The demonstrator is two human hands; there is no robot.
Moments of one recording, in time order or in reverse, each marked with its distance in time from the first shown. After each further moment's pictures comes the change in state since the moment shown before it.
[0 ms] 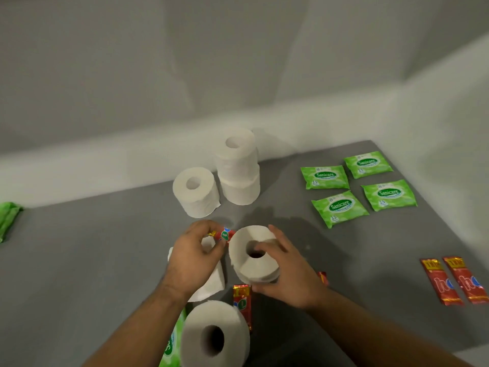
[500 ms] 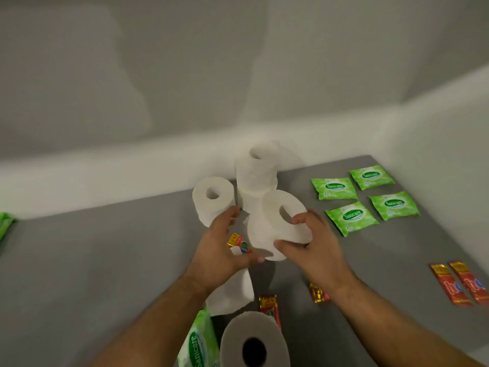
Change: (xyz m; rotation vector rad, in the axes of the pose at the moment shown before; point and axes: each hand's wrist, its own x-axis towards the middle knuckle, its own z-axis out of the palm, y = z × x) left_hand 0.023 -0.011 -0.040 -0.141 -0.235 0.070; right_hand 0.034 -0.090 -0.025 0.173 0.485 0.234
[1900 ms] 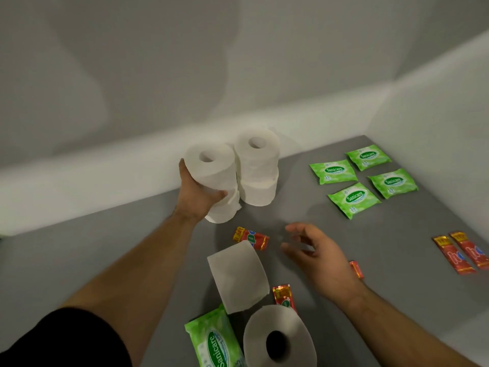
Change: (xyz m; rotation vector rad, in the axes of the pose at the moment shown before) left_hand 0.142 -0.072 -0.054 -0.182 0.234 0.055; right_hand -0.034 -0.001 0.028 0.138 -0.130 0.198
